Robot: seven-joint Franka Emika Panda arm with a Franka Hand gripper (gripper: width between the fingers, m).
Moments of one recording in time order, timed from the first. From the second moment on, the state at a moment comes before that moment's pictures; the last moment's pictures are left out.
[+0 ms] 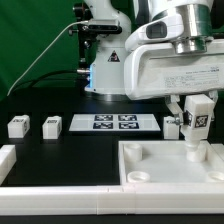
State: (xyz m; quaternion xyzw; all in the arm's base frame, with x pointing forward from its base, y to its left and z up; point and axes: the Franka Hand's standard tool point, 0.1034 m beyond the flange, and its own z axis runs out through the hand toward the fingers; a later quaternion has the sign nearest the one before) arm 0.570 0.095 0.089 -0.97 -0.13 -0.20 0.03
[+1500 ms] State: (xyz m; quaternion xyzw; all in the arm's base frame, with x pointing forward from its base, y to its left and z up) arm 0.616 0.091 0.092 -0.97 -0.13 -0.20 0.03
